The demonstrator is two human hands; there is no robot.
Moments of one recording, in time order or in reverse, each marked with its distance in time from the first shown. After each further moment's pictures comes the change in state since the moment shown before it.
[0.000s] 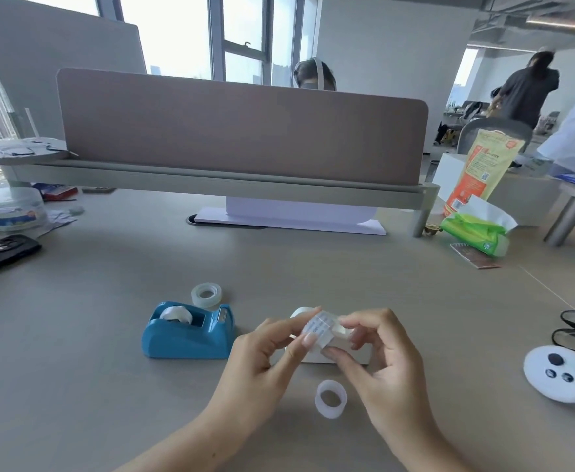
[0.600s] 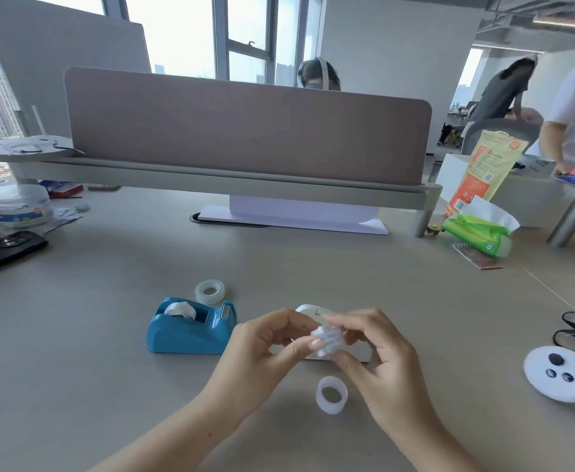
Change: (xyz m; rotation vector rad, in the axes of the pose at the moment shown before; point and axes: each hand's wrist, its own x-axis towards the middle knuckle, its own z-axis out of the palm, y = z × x) left_hand 0.006 0.005 -0.008 -0.097 -0.043 -0.078; right_hand 0.004 -0.008 -0.004 -0.033 -0.150 -0.008
